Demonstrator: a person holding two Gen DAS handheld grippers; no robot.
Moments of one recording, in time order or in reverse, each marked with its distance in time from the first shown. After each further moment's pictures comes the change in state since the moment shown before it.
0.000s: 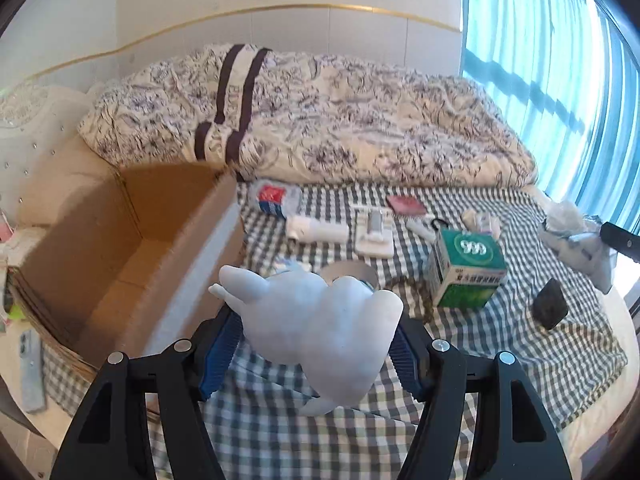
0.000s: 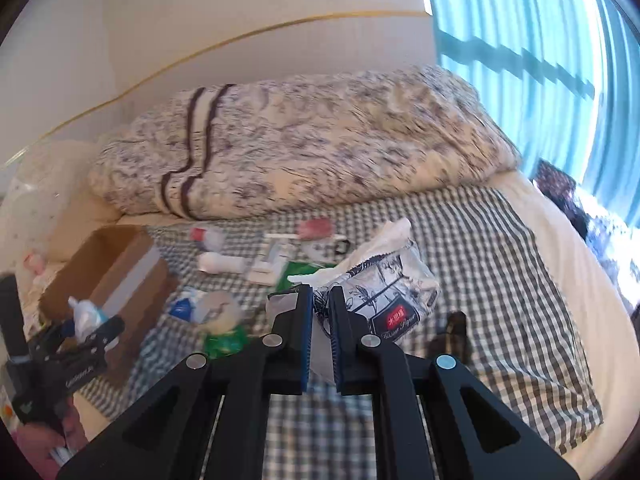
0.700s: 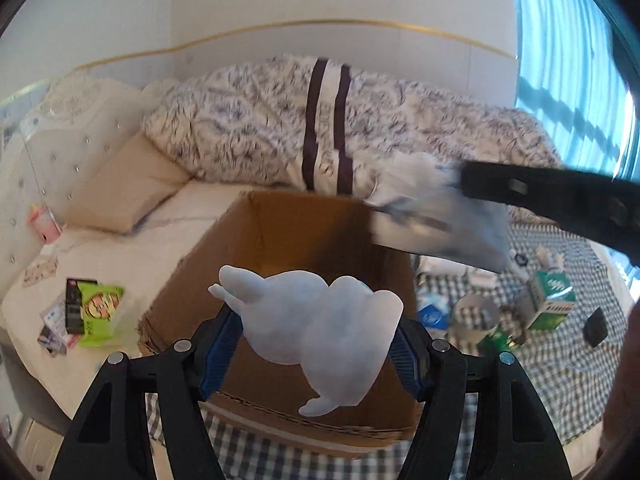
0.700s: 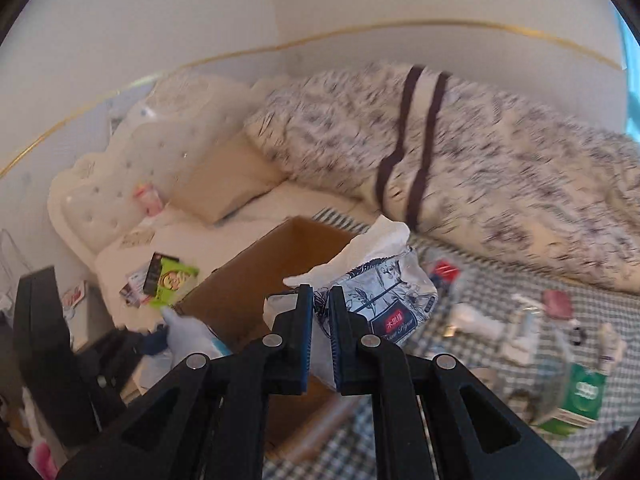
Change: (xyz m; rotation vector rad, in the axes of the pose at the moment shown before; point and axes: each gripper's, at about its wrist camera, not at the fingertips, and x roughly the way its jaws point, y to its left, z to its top) left arm -0.013 0.182 0.023 -0.076 0.000 0.114; right arm 0.096 0.324 0.042 -0.284 0.110 0.446
